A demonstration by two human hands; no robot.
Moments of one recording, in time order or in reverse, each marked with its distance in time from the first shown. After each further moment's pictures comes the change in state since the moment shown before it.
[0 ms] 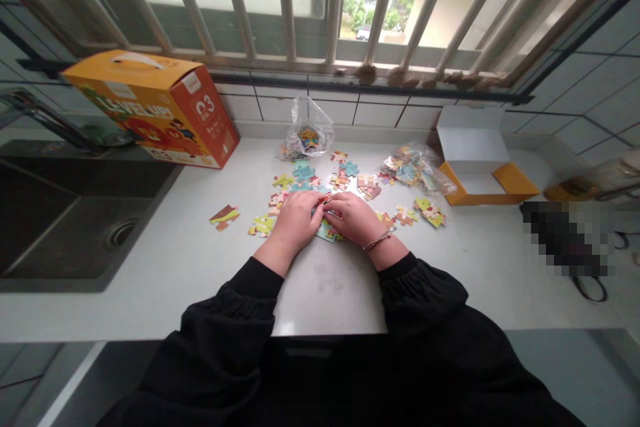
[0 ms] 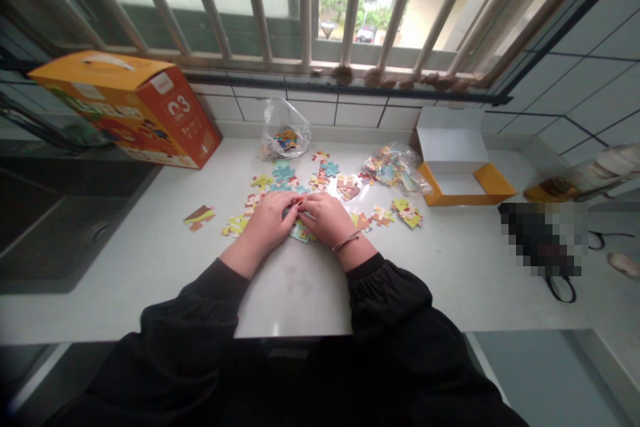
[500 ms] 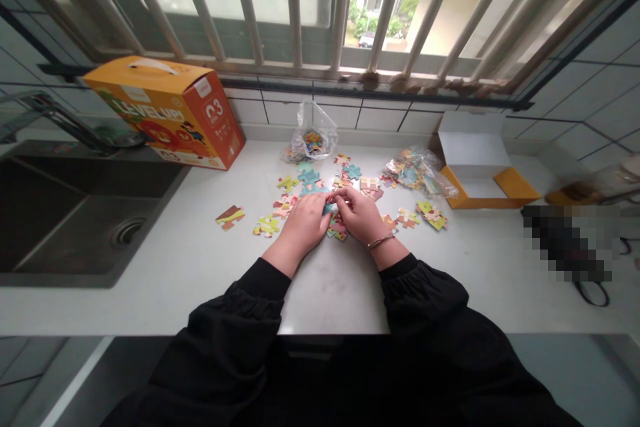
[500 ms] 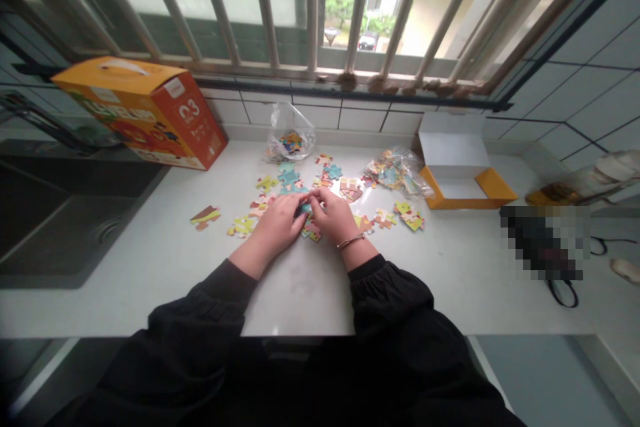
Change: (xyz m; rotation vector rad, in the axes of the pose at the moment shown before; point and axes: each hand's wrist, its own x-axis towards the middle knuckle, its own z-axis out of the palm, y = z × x) left_hand -0.002 0.009 0.003 0.031 -0.042 0.010; right_hand 0.000 -0.005 -0.002 0.277 0.187 0.316
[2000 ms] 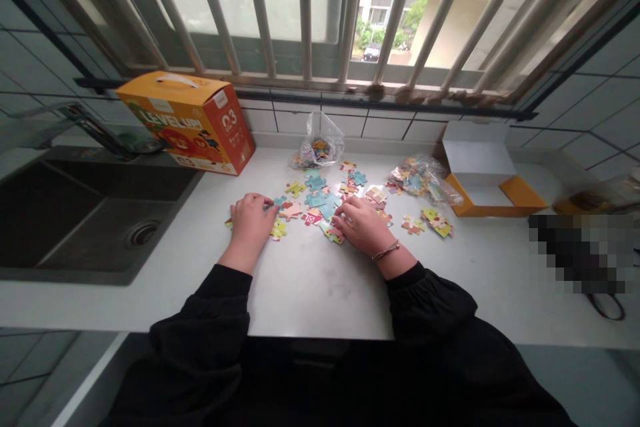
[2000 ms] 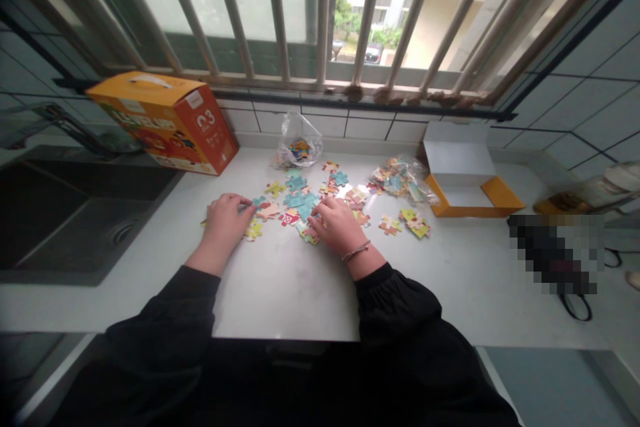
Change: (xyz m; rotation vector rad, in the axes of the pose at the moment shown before) left_hand -0.035 -0.092 -0.068 0.311 0.112 -0.547; right_hand -0.006 0.002 -0.003 -0.291 -0.073 -0.296
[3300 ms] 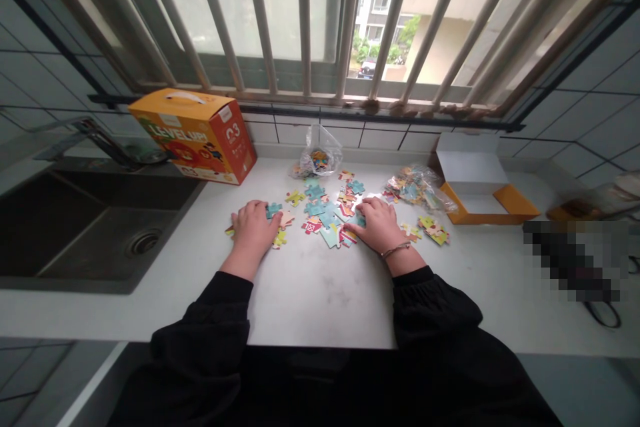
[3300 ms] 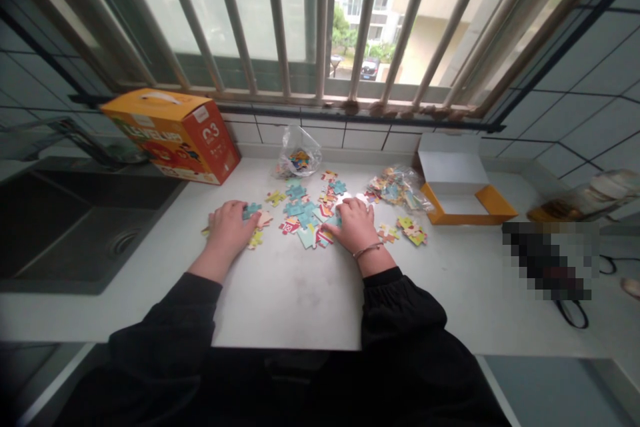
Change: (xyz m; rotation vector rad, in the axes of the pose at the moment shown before) left_hand 0.000 -0.002 0.009 0.073 0.031 0.002; right_hand -0.007 0.037 -0.008 -0.204 -0.056 0.351
